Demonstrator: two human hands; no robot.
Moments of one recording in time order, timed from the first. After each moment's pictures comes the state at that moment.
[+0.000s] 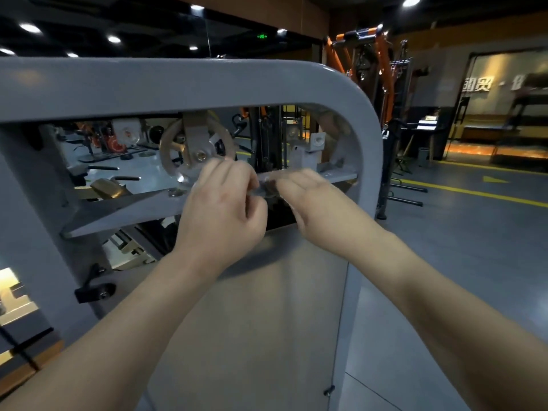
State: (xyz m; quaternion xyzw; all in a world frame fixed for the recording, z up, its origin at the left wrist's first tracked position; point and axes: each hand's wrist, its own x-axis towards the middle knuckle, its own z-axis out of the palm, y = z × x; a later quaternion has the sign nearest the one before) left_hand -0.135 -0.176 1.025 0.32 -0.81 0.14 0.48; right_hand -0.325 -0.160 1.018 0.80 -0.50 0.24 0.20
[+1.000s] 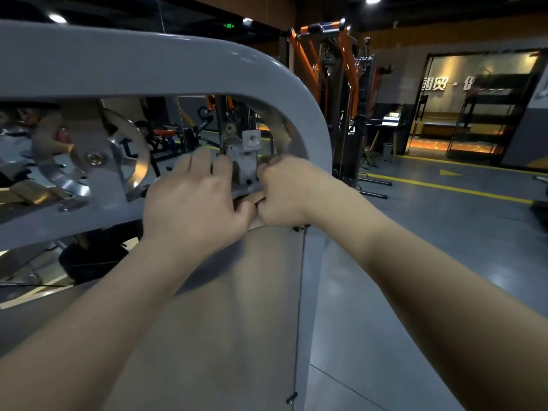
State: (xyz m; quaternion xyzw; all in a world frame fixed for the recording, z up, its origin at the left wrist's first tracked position) left_hand -0.218 -0.213 1.026 0.45 -0.79 0.30 0.28; right_hand -0.379 -0.179 1.062 0.74 -0.66 0.06 0.13
